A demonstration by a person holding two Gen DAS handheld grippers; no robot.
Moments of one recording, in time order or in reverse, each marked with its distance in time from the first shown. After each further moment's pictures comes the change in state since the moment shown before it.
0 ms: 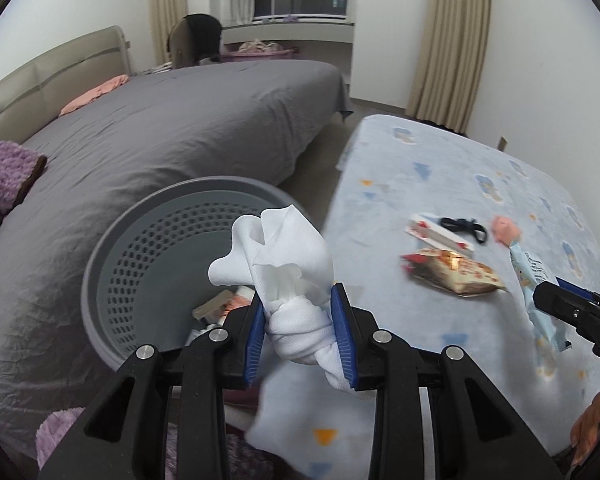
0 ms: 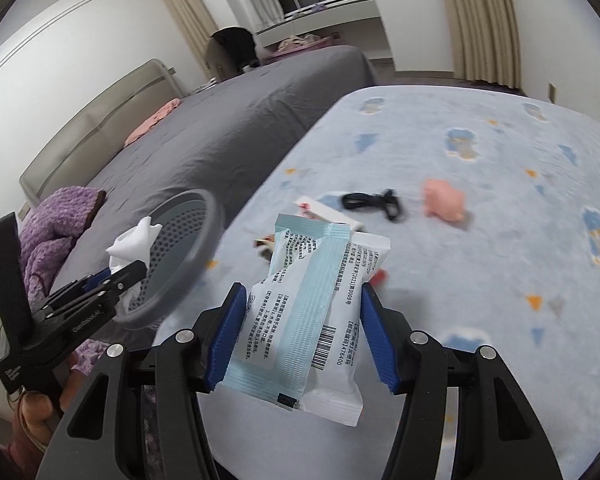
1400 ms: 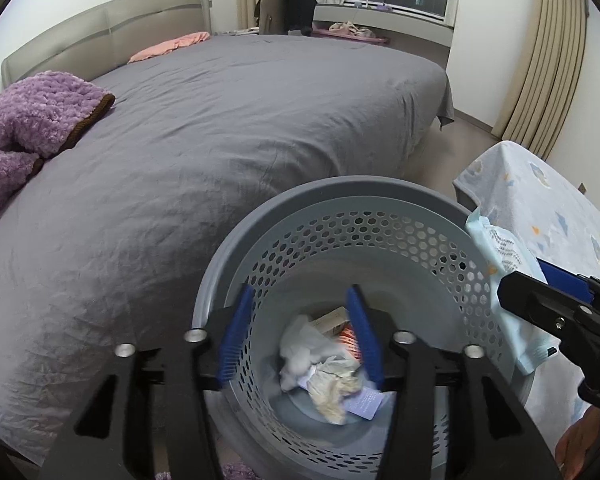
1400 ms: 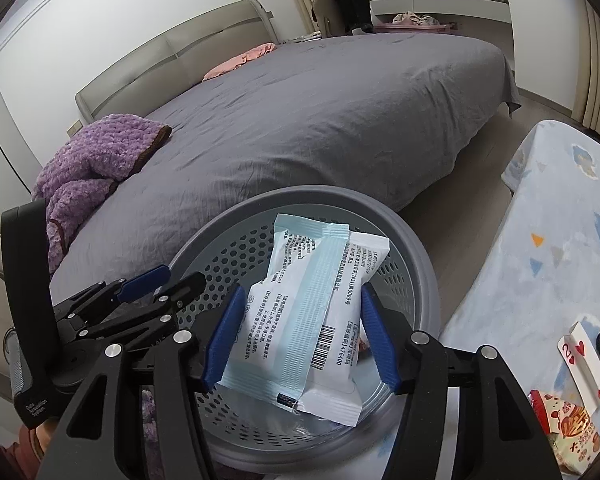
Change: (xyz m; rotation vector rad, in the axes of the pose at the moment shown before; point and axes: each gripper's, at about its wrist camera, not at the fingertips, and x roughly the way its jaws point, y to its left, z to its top) left arm 0.066 0.158 0.024 -0.202 0.062 0.184; right arm 0.166 0.172 0.066 -0.262 0.122 0.174
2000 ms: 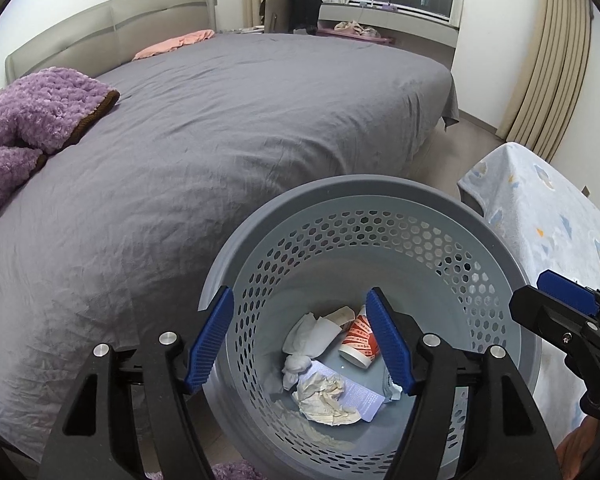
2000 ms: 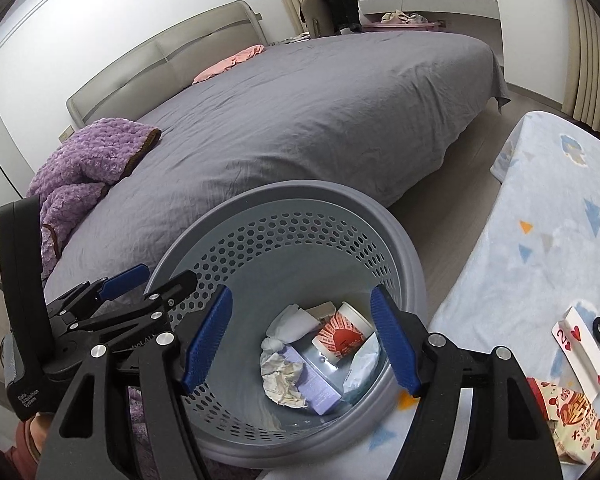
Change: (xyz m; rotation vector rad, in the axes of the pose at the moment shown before) left arm 0.003 0.002 0.000 -0.012 0.008 0.008; right arm -0.002 -0.008 -0.008 0.030 -0.005 -0.027
